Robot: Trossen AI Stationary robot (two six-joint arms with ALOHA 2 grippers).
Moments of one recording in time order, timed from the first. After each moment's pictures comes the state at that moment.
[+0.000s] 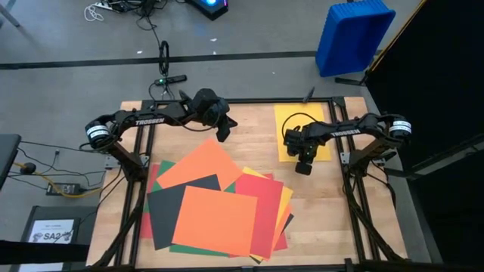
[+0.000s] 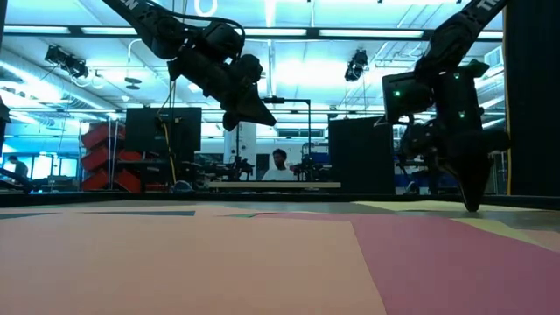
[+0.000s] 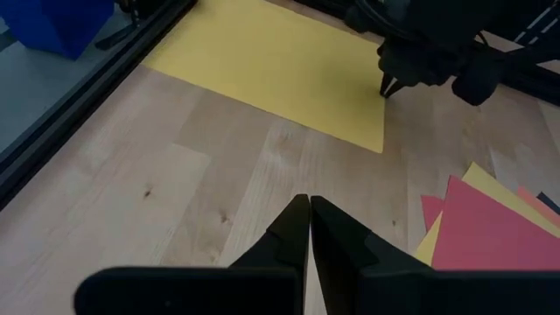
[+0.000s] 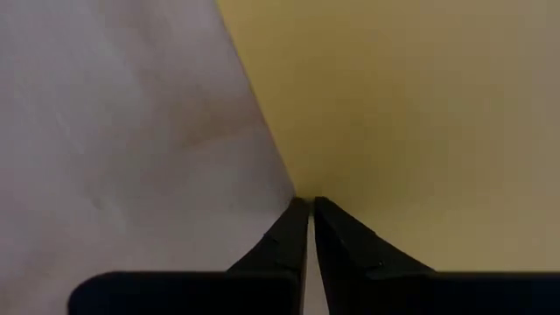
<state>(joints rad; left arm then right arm) 0.51 1.54 1.01 -0.05 0.35 -0.06 -0.29 1.50 0.74 -0.84 -0.02 0.05</state>
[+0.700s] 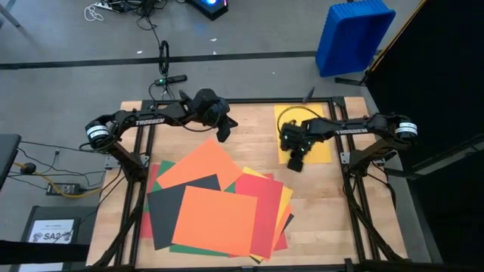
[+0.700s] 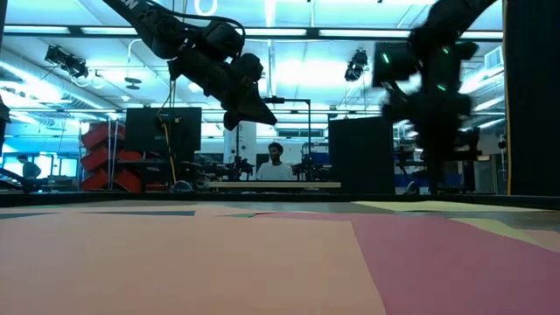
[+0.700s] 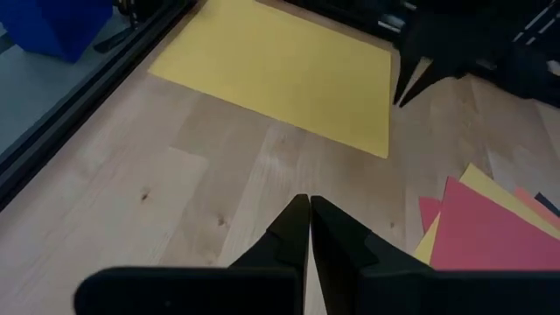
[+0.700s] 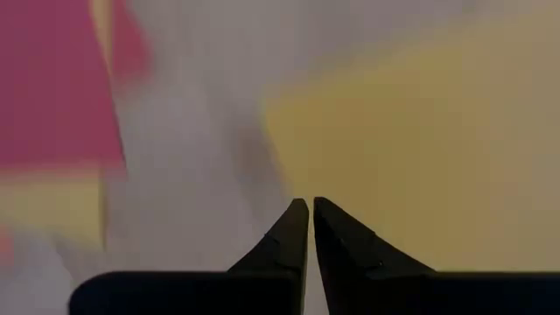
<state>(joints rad) 0.51 1.54 1.01 -0.04 0.35 -0.06 -0.28 1.43 0.87 -0.76 -0.06 0.09</state>
